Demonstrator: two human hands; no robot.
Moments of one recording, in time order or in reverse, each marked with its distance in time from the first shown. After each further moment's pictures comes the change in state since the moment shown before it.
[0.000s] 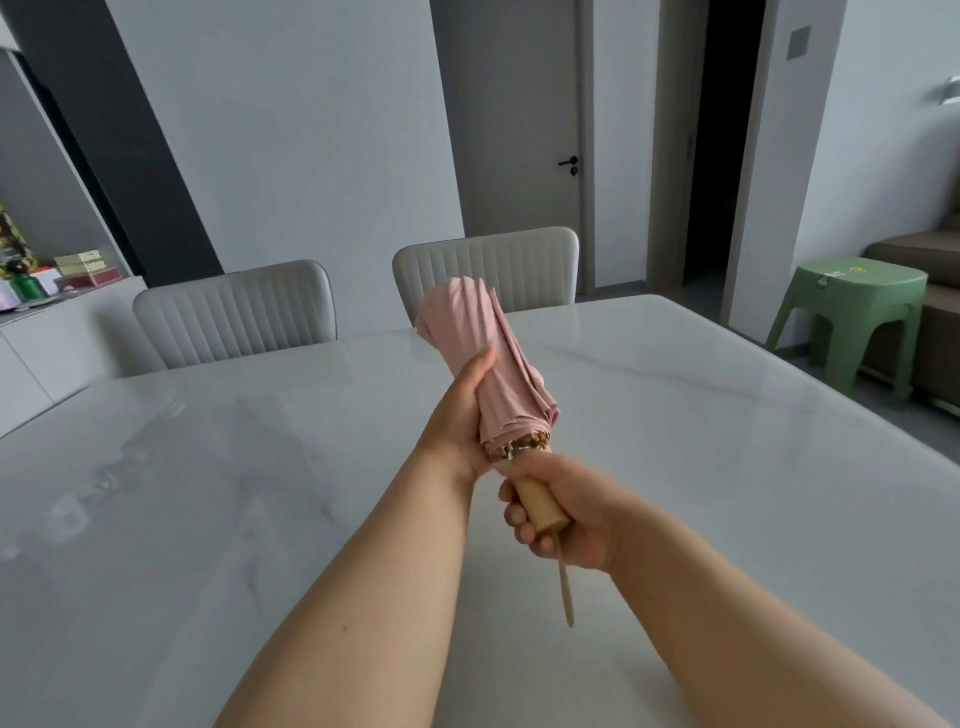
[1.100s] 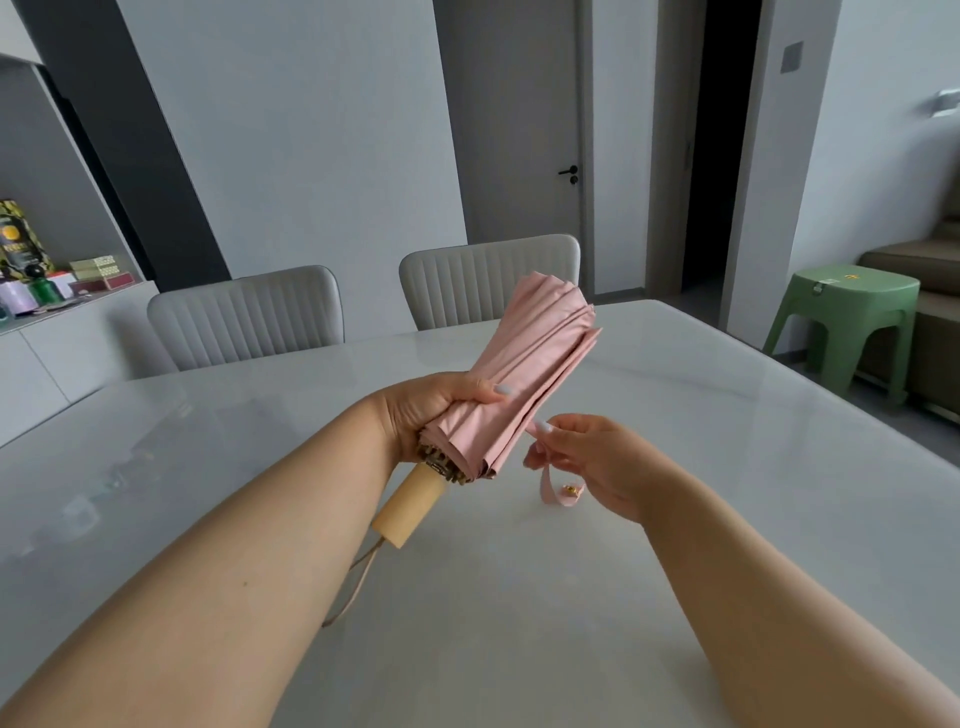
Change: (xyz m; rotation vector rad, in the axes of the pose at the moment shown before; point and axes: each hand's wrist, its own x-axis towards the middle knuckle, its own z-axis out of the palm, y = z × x) left_hand -0.055 0.064 -0.011 0.699 -0.259 -0.329; right_hand -0.011 -0.017 -0.019 -0.404 0.203 -0.454
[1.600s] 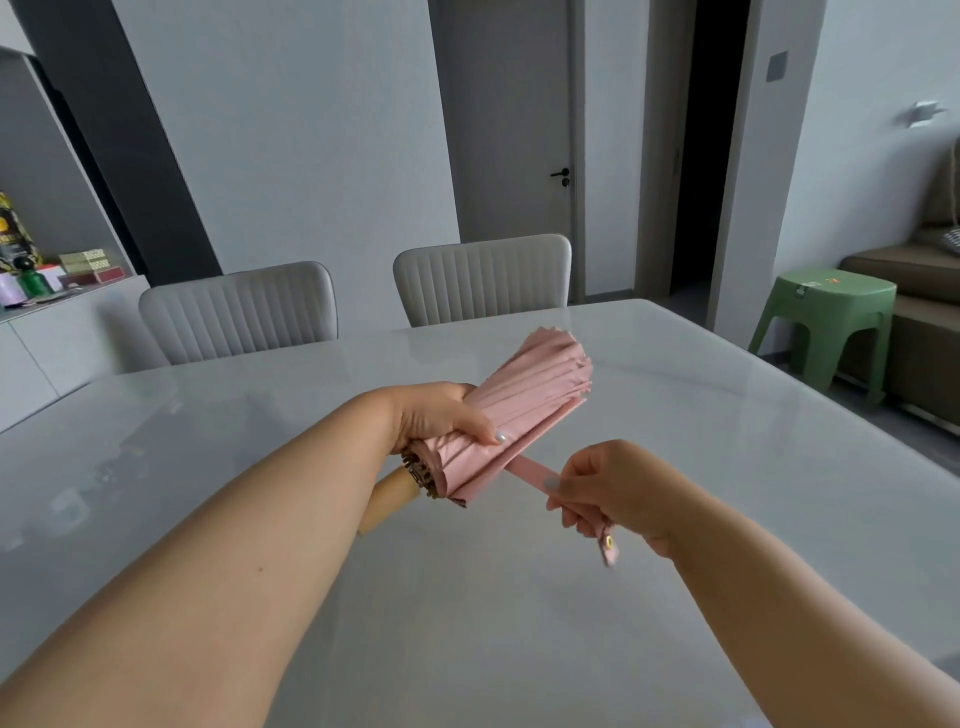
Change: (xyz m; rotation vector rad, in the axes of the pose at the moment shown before) left_hand -0.001 -0.009 0.002 0.490 0.190 -0.112; right_hand -0.059 -0.010 0.004 -0.353 0.040 0.183
